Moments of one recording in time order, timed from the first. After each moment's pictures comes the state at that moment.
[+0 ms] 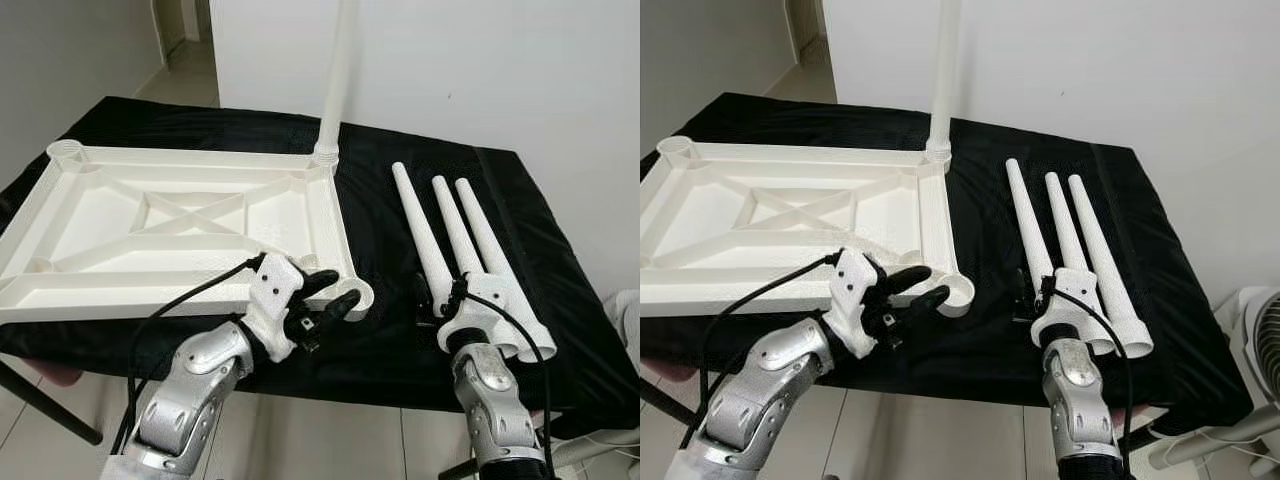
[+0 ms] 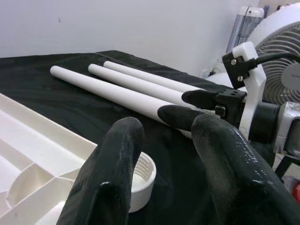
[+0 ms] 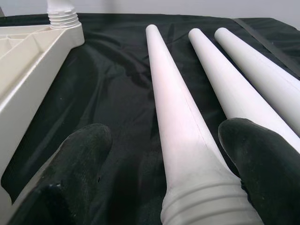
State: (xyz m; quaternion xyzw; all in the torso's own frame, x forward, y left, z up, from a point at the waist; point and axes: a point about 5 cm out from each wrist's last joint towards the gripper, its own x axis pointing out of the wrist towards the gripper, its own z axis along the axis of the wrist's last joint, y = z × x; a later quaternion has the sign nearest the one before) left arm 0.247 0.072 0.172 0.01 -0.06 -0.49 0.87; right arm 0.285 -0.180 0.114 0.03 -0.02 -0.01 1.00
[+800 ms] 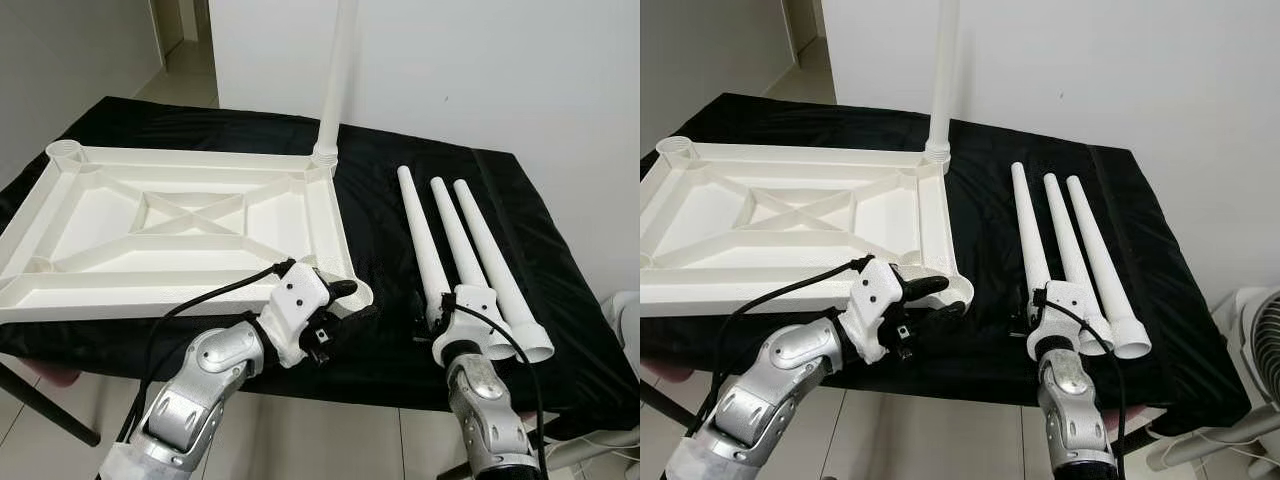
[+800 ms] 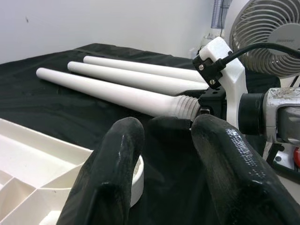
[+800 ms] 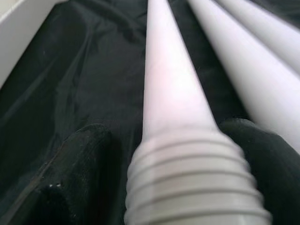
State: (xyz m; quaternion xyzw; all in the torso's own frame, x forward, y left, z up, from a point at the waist) left arm 0.248 0.059 0.168 0.07 -0.06 -0.52 0.85; right arm 0.282 -0.176 0.090 0.01 0.05 -0.02 1.00
